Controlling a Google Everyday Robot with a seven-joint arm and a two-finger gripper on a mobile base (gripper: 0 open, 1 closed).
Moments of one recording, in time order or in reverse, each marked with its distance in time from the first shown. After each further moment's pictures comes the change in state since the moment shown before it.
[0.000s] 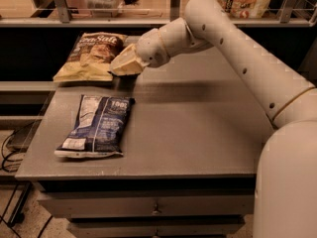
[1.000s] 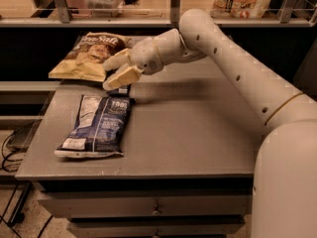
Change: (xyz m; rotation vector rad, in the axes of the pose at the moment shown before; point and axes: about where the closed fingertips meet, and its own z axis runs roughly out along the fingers) arm 0.002 0.007 0.022 -0.042 -0.097 0.016
